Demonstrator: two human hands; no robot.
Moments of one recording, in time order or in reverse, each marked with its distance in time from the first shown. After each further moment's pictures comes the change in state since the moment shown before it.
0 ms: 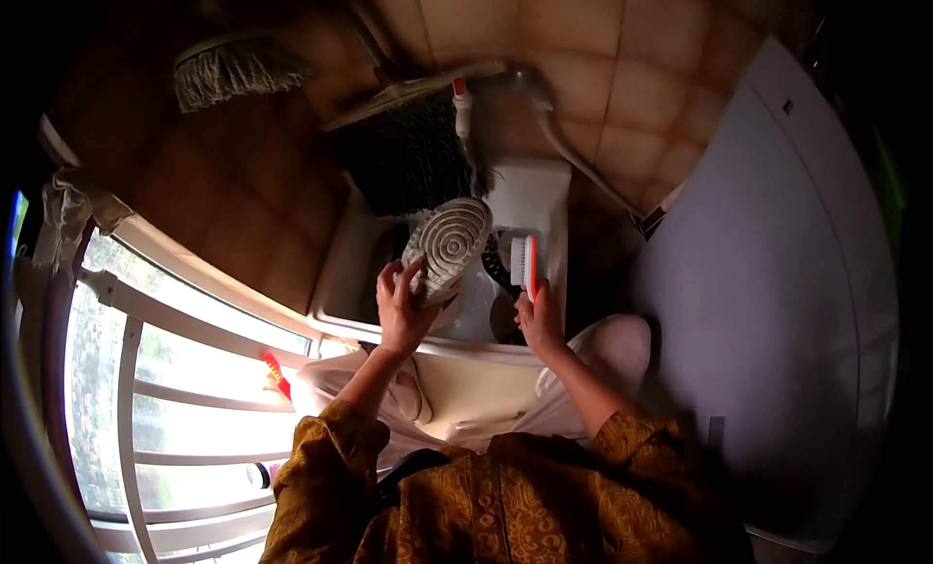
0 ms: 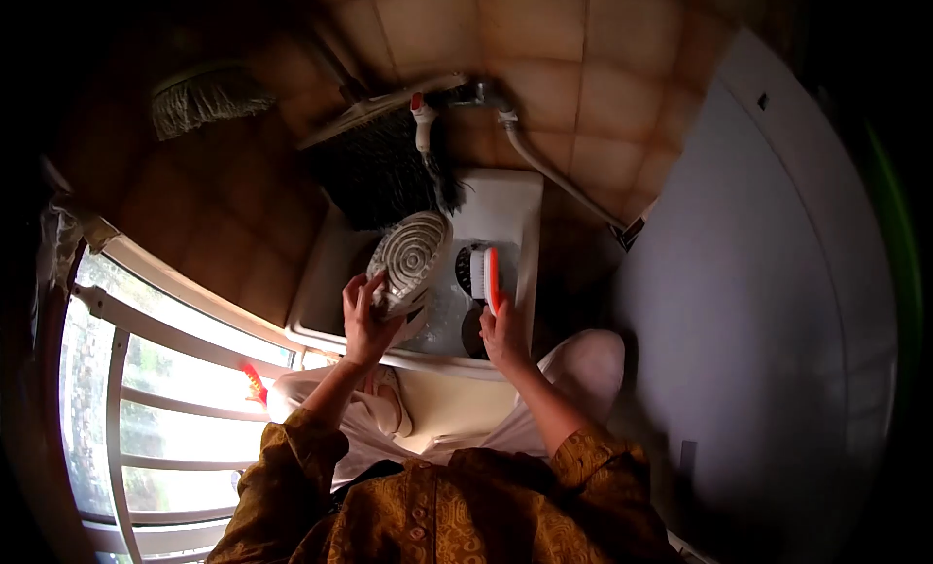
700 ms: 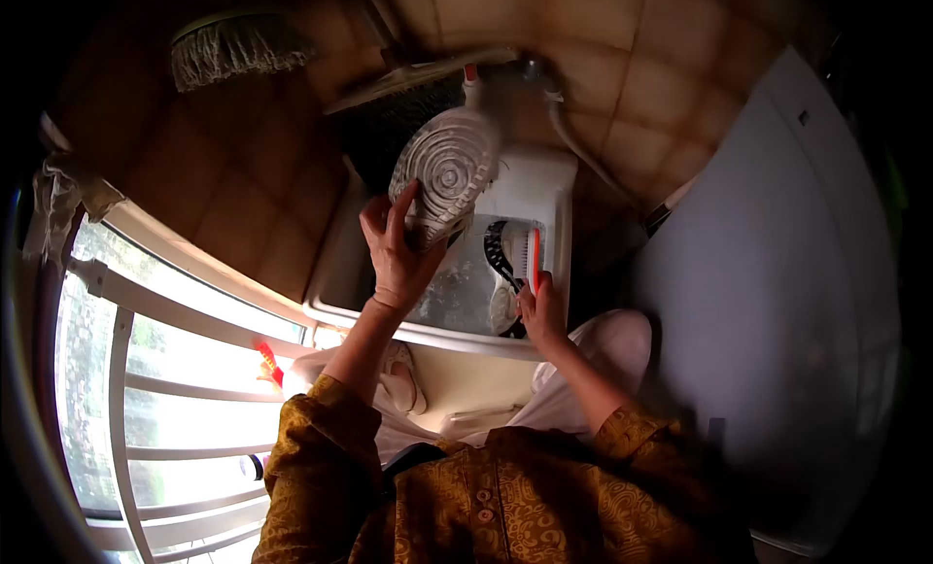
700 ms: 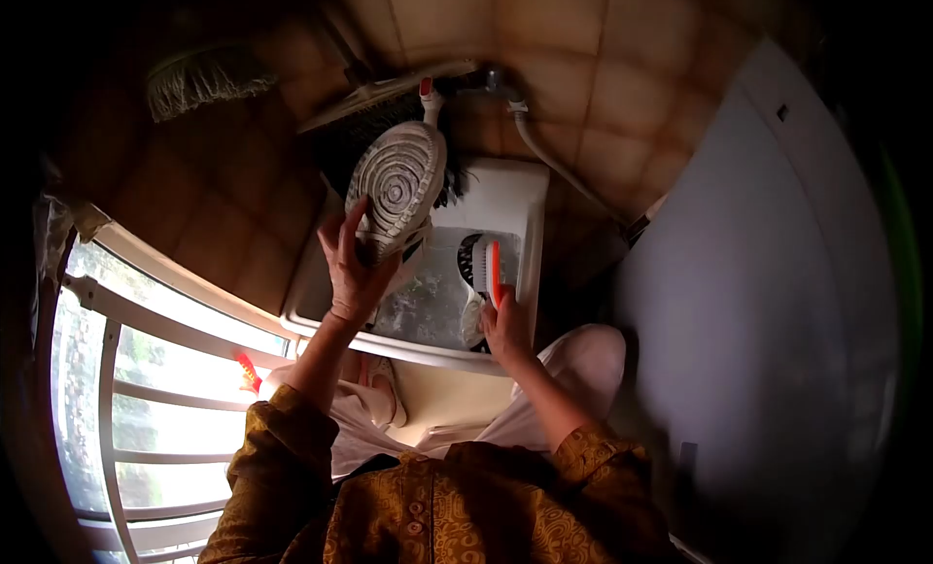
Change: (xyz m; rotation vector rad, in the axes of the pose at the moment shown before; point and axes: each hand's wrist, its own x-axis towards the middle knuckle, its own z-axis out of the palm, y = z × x) left_hand 0.071 0.031 -0.020 -0.125 0.227 0.068; right_hand 0.000 -0.001 -0.002 -0.049 -0.054 -0.051
